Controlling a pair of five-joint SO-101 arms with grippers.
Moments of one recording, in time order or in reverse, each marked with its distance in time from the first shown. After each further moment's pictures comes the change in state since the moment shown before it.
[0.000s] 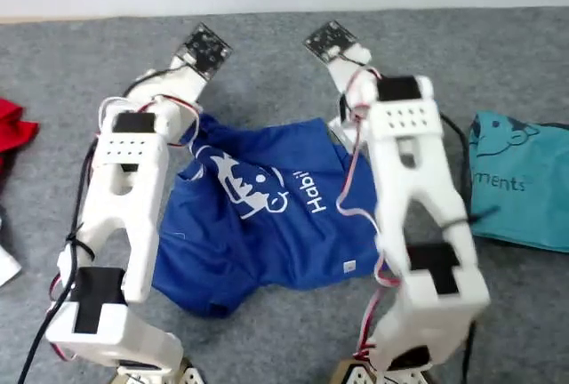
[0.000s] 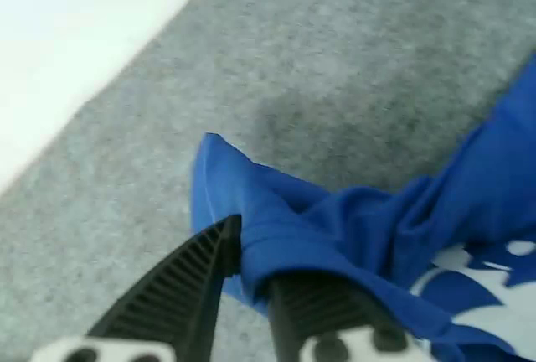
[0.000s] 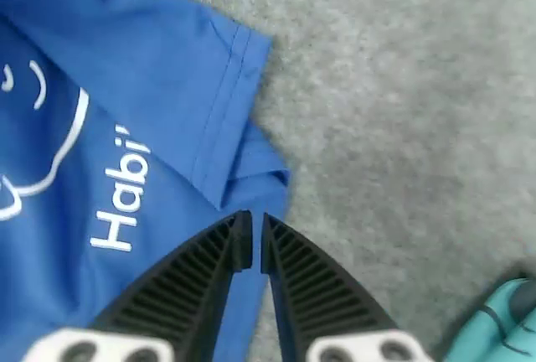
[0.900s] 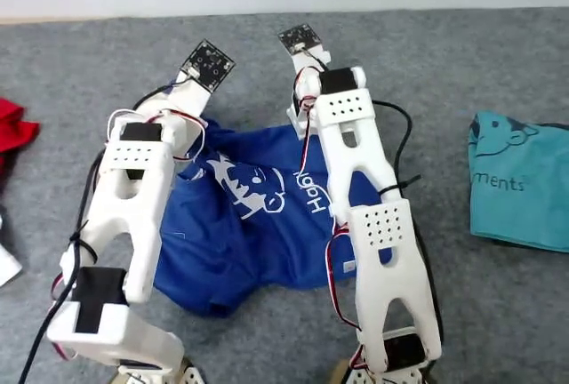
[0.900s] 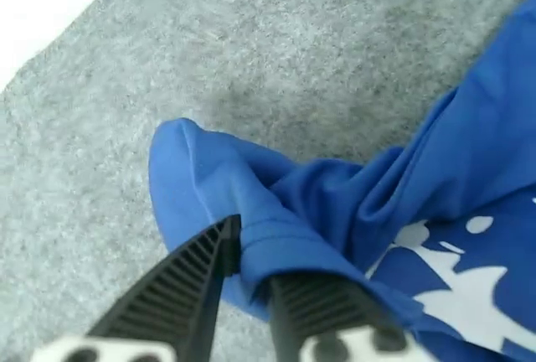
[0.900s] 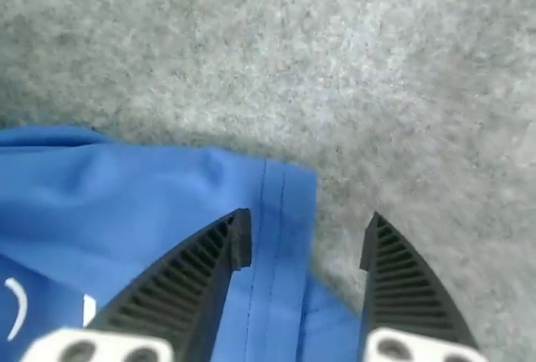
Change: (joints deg) left arm 0.4 -0.1 4.5 0.0 3.3; right arm -6.2 48.3 -54.6 9.8 -17.8
